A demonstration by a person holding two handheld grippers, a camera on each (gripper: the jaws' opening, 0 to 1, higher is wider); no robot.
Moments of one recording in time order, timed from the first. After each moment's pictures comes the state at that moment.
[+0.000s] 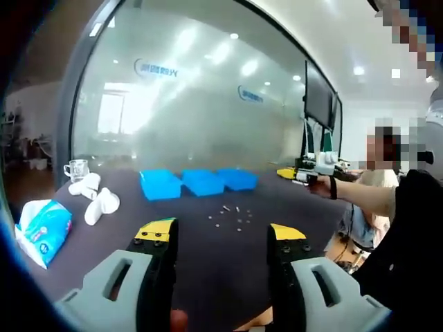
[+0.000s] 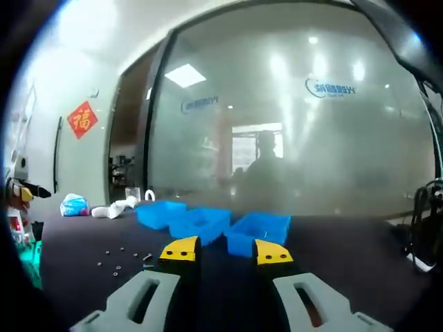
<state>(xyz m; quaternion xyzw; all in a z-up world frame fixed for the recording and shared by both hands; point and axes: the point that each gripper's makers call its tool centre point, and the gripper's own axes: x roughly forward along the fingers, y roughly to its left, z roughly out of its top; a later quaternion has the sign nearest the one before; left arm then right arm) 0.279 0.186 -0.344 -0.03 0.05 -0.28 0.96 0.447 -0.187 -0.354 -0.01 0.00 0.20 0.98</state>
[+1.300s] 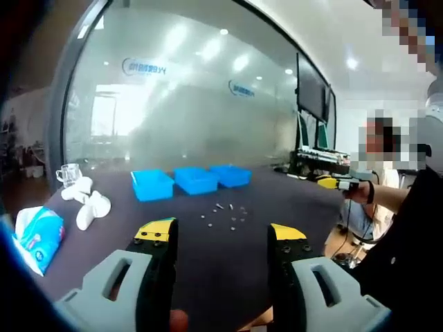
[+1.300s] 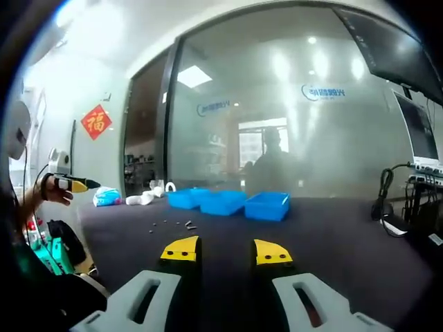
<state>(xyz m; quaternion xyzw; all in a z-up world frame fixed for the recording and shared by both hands) 0.281 0.170 -0.348 -0.01 0.06 -0.29 0.95 0.318 -0.215 -0.376 -0.01 0.01 0.23 0.97</state>
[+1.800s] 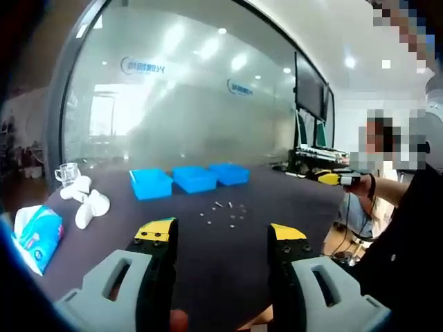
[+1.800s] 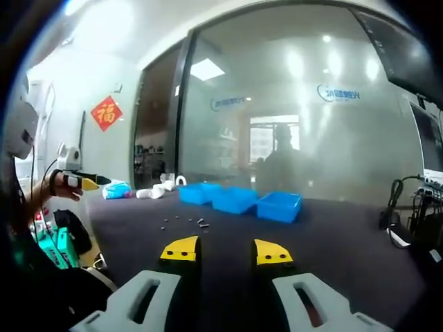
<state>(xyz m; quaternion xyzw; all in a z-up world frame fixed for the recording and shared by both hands) 0.280 0.170 -0.352 -0.01 0.06 -0.30 0.95 0.312 -0.192 -0.368 -0.05 0.03 0.26 0.96</state>
